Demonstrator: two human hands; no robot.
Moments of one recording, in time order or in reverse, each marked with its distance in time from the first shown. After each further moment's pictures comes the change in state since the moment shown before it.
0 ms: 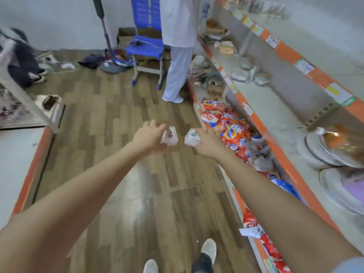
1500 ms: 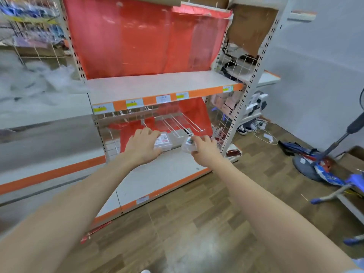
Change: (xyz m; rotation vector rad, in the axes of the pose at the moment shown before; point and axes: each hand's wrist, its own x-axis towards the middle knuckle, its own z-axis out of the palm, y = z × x) left_hand -0.219 -0.426 -0.154 0.023 0.489 -1.237; right_hand 0.133 -0.617 0.048 -0.233 -0.137 -1.283
